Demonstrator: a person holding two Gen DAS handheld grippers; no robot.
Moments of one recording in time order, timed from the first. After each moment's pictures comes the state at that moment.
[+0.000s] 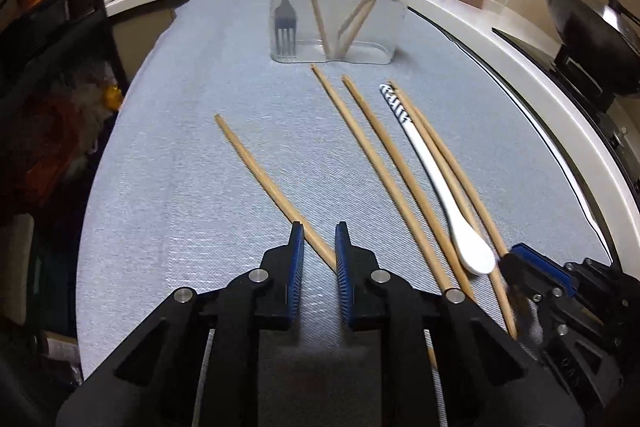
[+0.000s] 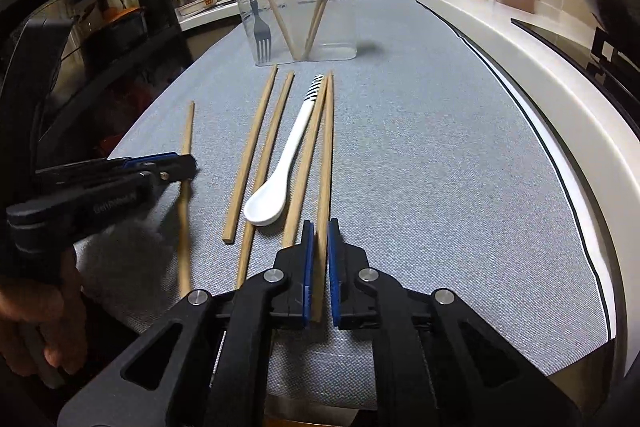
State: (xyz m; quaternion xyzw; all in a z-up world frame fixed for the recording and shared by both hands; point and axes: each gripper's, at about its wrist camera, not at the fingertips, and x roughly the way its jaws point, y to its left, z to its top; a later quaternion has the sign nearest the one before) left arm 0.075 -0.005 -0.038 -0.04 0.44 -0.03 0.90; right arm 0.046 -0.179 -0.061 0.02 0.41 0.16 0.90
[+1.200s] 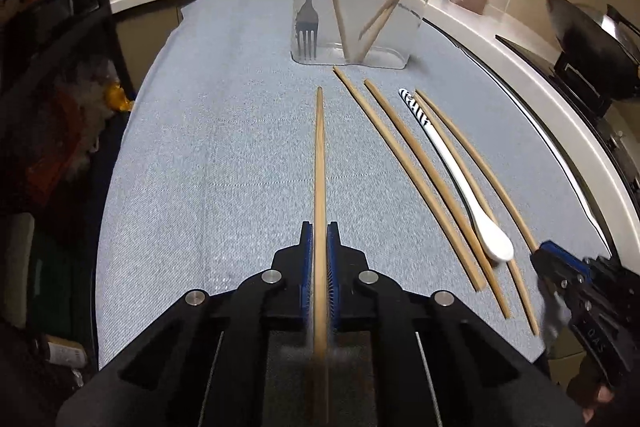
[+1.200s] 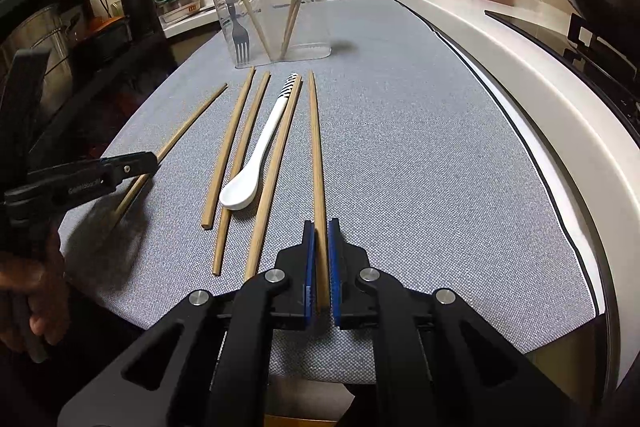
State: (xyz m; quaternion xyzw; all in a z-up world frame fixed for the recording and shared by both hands) left arm 0.070 0.016 -0.040 -0.04 0.43 -0.05 0.90; right arm 0.036 -0.195 -0.060 0.03 0.41 0.13 0.90
